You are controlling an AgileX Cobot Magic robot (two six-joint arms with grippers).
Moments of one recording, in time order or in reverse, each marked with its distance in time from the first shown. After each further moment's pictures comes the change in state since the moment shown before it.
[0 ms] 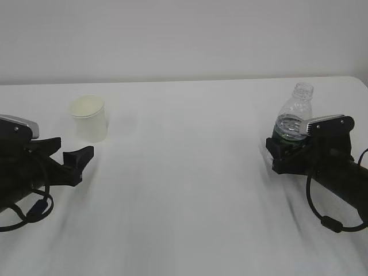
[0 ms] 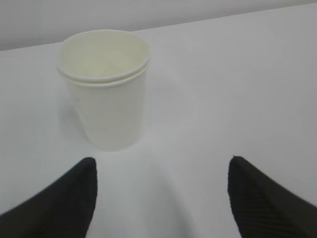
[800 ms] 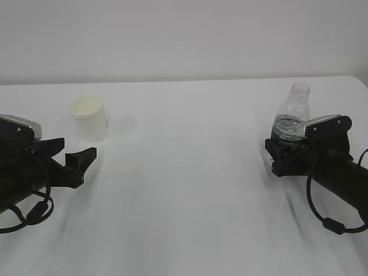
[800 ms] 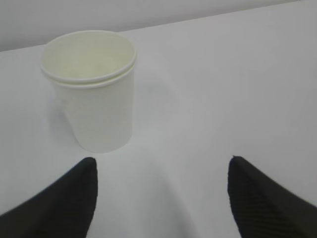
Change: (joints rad) left arm 0.000 0.000 0.000 0.035 0.000 0.000; right arm 0.000 0.000 0.000 -0.021 -0.002 -0.064
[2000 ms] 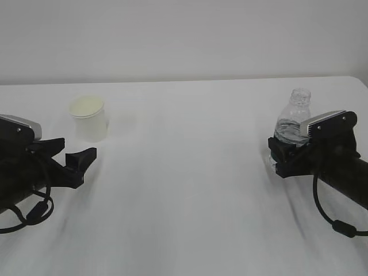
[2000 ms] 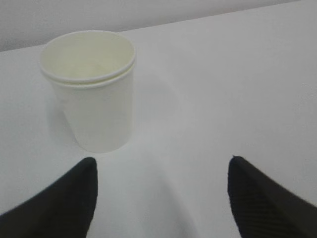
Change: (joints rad) left arm 0.000 0.000 0.000 0.002 0.000 -0.001; right arm 0.000 -0.083 0.053 -0.021 0.024 -0.039
